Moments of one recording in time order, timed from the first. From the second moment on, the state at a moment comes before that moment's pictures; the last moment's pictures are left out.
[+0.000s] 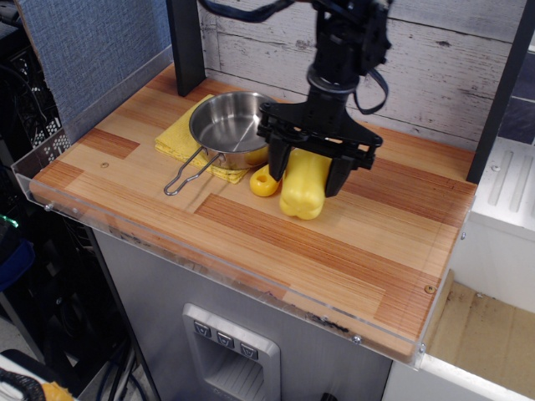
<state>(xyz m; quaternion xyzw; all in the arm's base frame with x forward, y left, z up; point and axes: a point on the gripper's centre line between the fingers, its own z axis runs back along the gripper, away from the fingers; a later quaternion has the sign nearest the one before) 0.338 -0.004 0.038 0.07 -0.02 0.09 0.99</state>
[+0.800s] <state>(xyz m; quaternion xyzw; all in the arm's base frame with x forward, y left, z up) 0.348 0.027 0.110 -0.02 -0.03 0.07 1.00</state>
